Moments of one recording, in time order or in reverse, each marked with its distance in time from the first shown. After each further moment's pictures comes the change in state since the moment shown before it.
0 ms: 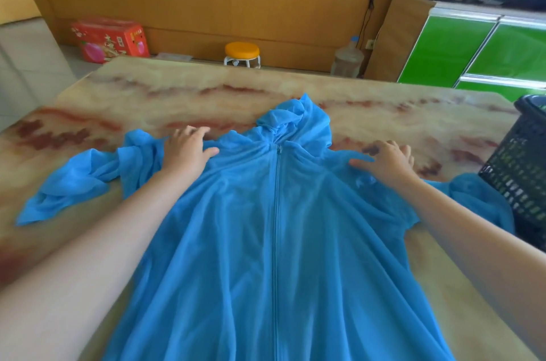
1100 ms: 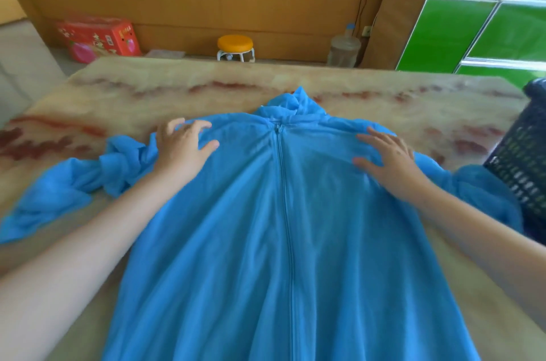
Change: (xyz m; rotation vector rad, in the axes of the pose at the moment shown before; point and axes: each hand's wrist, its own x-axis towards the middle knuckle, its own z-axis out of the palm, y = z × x) left_hand 0.010 0.009 0.004 -0.031 0.085 0.129; right_hand -0.010 0.017 0.002 0.032 0.058 -0.281
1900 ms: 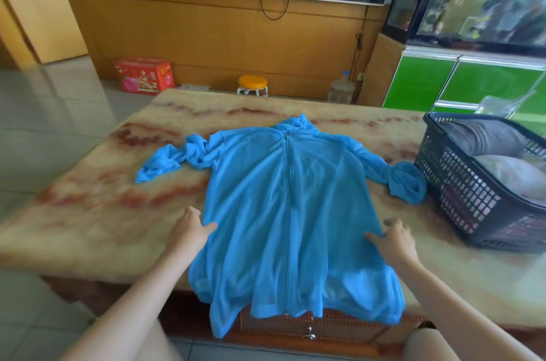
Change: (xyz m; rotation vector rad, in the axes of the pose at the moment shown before) left_hand -0.261 0.016 -0.108 -0.216 -0.254 -0.587; right_hand -0.246 -0.032 -0.045 0.191 -0.077 0.578
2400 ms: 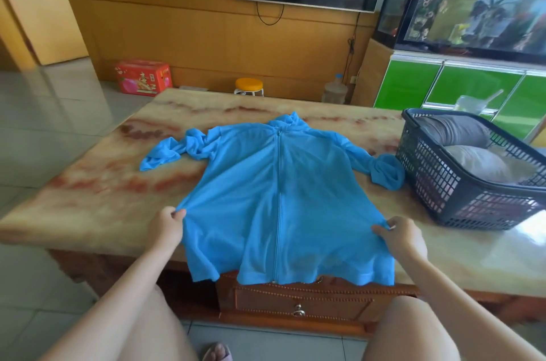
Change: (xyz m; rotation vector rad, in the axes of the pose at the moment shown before) left_hand -0.037 -0.034 -0.016 -0.330 0.197 -0.008; right_hand -0.039 0.032 -0.040 0.061 0.083 0.021
